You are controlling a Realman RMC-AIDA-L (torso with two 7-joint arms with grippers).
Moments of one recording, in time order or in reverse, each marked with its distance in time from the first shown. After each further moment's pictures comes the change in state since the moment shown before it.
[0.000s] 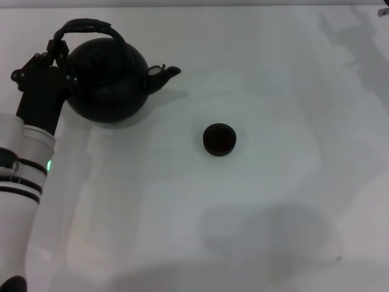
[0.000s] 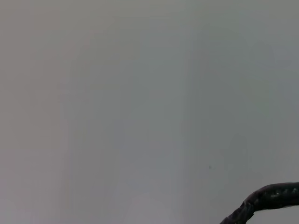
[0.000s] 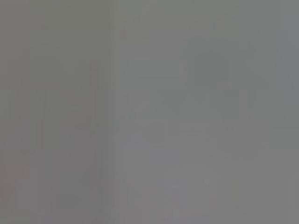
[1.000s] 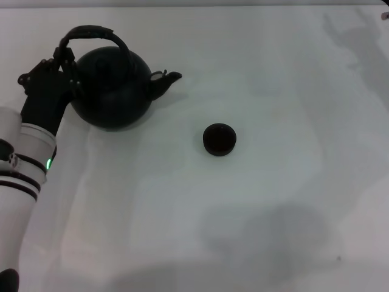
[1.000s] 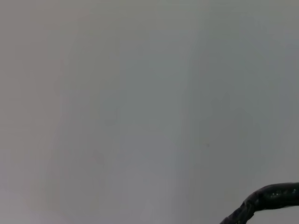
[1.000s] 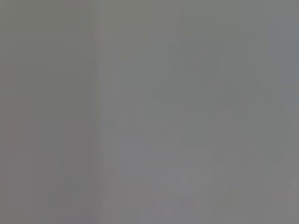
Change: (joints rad) left arm -0.014 0.005 0.011 0.052 0.024 -0.095 -0.114; right arm -0.011 0.002 0.004 0.000 0.011 0.010 0.000
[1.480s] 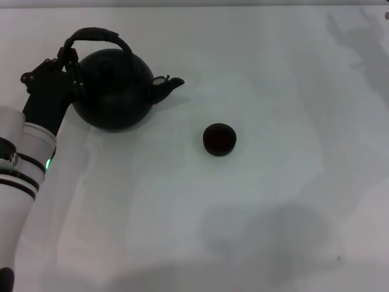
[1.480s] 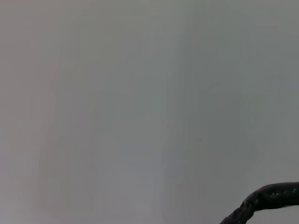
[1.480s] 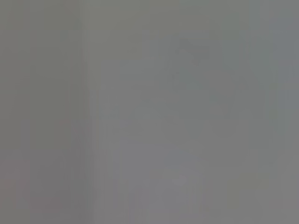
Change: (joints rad) left arm -0.001 0.001 0.001 0.028 0.039 -0.017 0.000; right arm -0.005 0.000 0.002 0.001 0.023 -0.002 0.000
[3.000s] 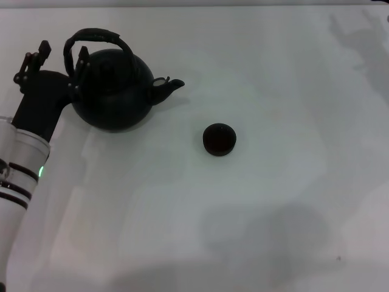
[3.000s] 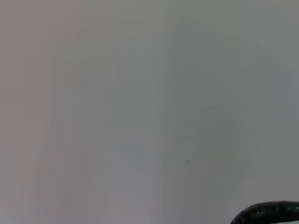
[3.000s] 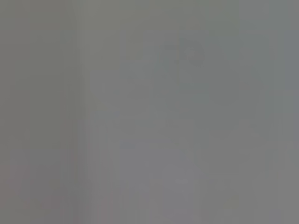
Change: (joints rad) left arm 0.042 0.000 0.003 0.021 0.069 0.088 0.000; right arm -0.006 -0.003 0.000 0.003 0.000 0.001 -0.003
